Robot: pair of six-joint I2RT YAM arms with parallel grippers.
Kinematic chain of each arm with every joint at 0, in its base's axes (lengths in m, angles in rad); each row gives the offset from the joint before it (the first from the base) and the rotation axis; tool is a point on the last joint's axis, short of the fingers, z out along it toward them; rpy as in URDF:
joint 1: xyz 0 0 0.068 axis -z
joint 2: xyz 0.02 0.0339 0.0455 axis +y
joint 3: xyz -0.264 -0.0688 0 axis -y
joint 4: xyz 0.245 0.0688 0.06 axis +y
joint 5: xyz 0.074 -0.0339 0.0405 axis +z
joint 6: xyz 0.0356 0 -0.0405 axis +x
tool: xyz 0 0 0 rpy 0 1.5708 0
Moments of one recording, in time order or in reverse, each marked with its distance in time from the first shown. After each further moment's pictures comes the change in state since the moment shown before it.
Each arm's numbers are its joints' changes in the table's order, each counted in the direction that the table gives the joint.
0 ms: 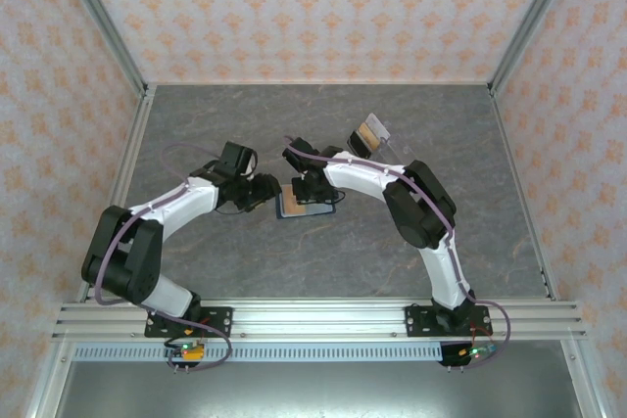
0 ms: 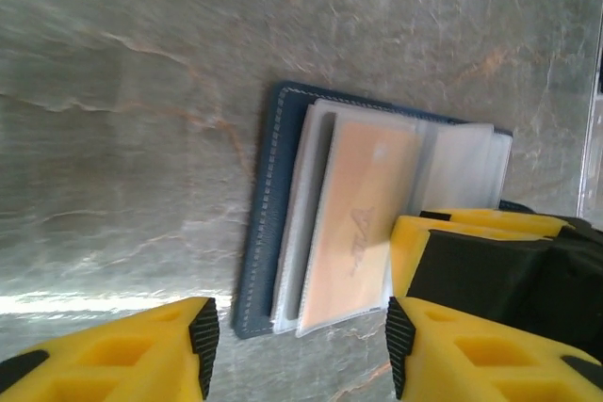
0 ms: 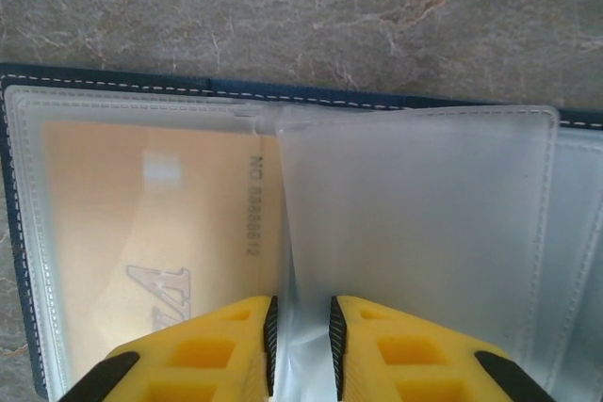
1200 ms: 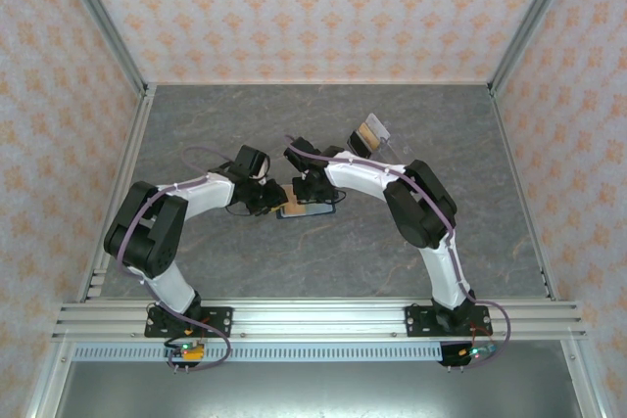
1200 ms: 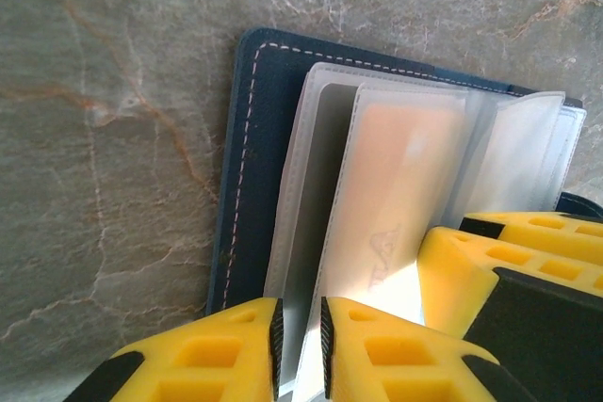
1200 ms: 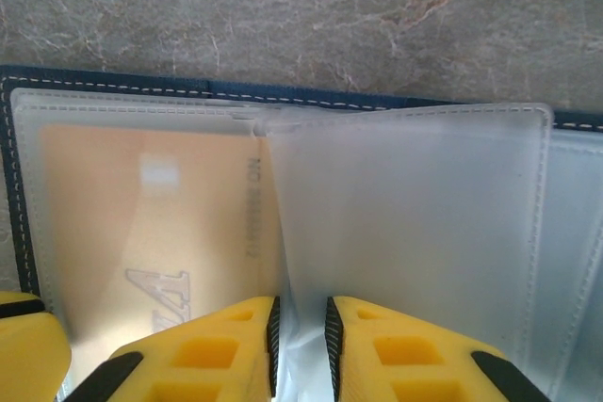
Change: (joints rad) left arm 0.029 0.172 0.027 -0.081 -0.072 -0.007; right arm 0.006 0.000 -0.009 -0.013 0.019 0.000
